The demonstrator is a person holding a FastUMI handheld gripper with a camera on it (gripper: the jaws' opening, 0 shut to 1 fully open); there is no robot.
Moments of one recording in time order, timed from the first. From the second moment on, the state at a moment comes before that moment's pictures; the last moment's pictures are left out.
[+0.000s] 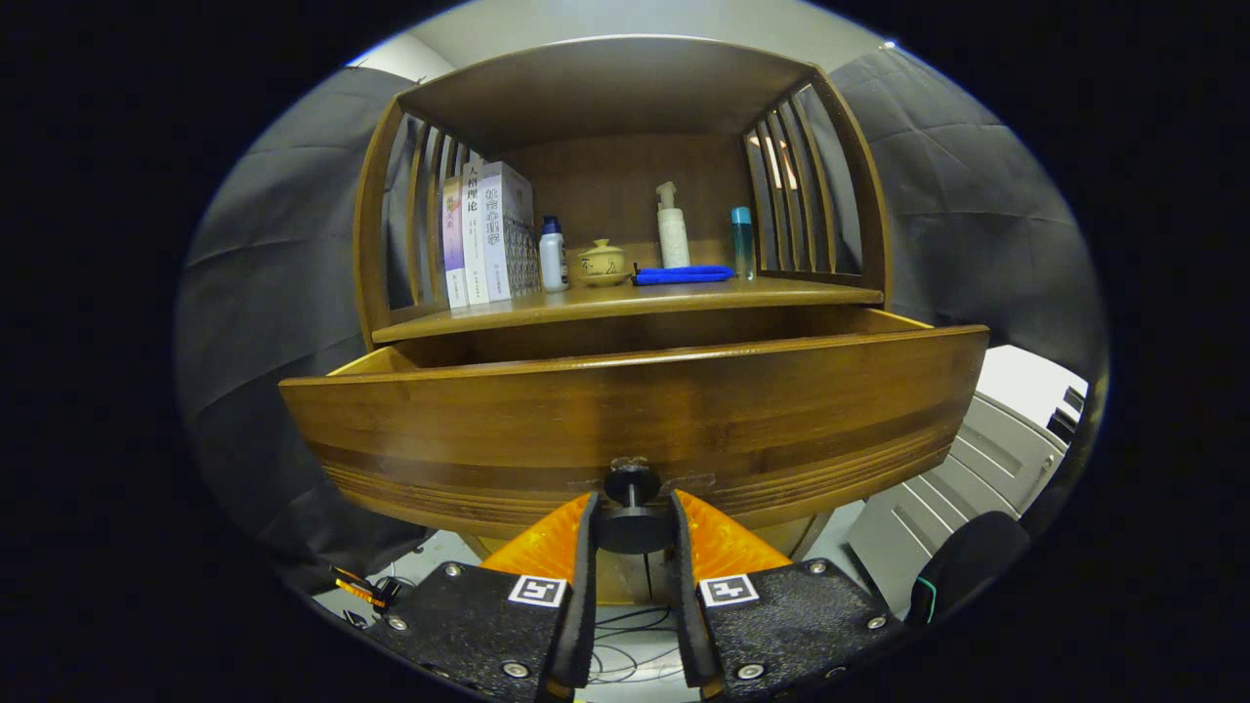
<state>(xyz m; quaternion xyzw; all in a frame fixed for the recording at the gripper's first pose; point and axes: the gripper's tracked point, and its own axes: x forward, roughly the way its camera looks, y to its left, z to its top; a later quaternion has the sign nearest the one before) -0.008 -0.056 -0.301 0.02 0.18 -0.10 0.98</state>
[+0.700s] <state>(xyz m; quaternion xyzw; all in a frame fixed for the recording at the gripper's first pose) -0.073 -0.036 -0.300 0.02 0.21 -0.08 0.97</state>
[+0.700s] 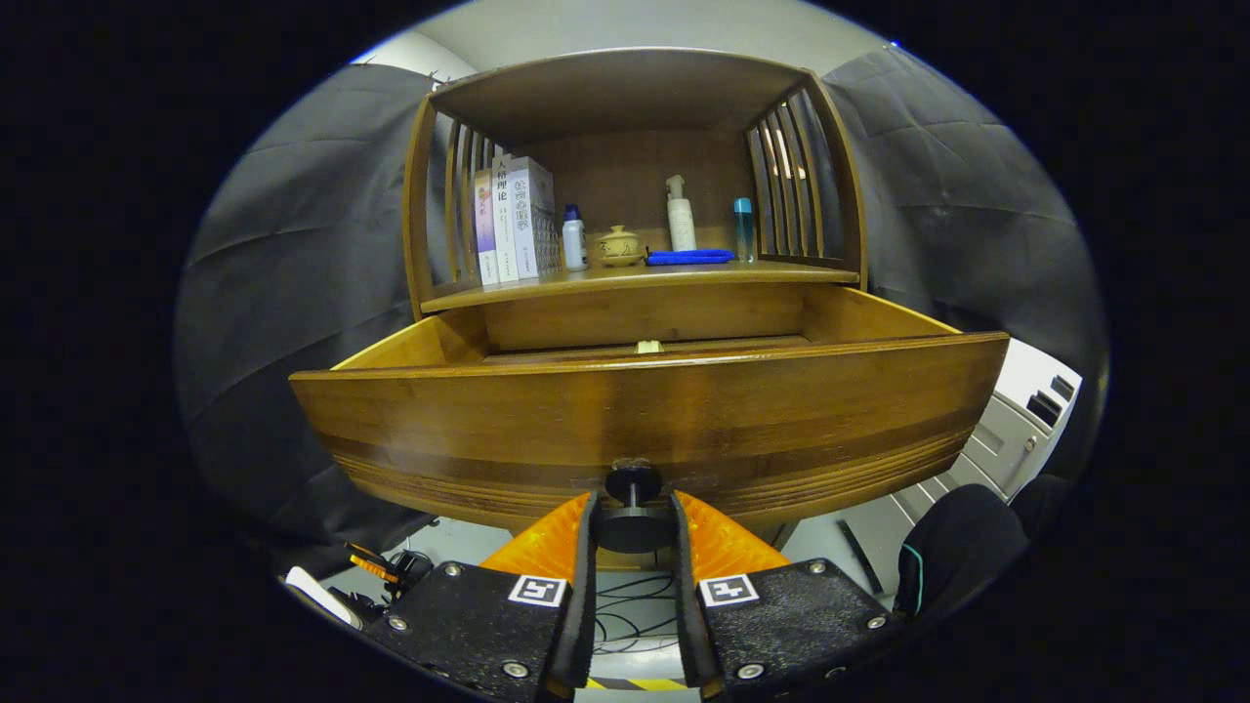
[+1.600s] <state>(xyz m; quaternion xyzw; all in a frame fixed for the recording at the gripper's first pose) -0.015 -0.060 -0.165 0.00 0.19 -0.07 0.98</state>
